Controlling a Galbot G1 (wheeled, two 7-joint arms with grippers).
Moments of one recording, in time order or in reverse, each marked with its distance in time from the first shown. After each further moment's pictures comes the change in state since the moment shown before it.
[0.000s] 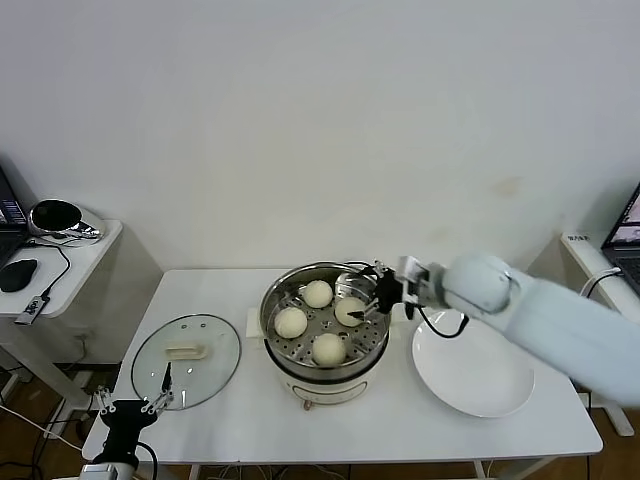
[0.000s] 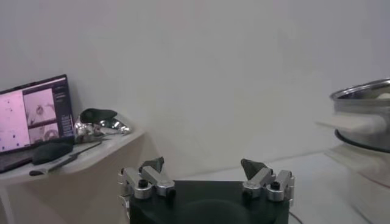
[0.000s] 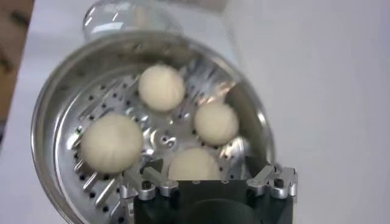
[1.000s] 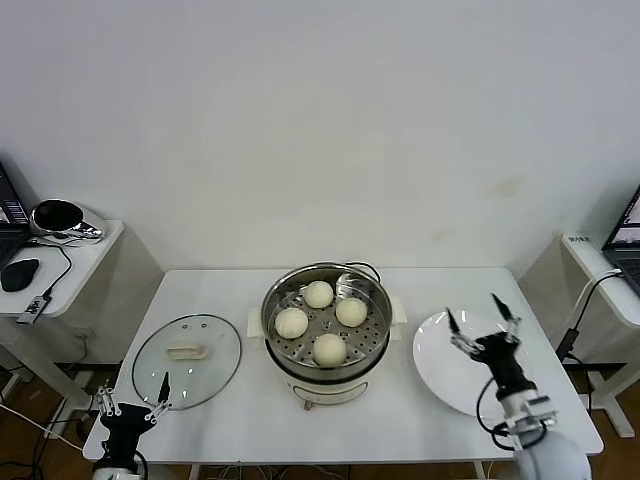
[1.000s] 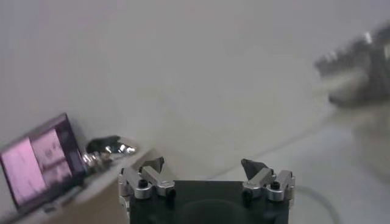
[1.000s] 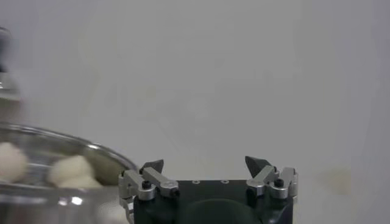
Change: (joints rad) left arm -0.034 0.028 -0.005 0.125 0.597 -0.034 -0.119; right arm -1.213 0.640 1.254 0.095 -0.355 0.589 0.248
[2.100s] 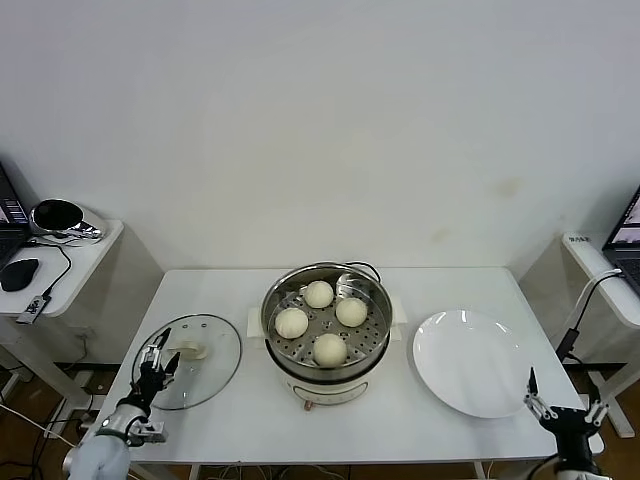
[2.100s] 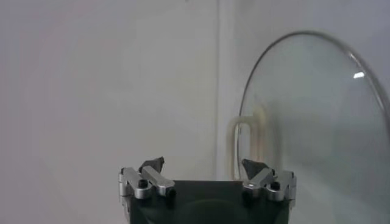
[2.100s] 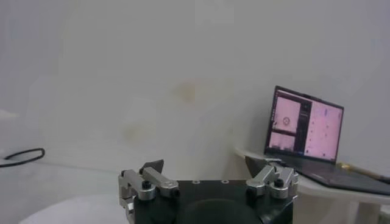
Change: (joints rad) left arm -0.445 0.188 0.213 0.465 0.628 0.047 -0.008; right arm -0.175 0.224 0.243 -0.002 -0.073 0.046 0.065
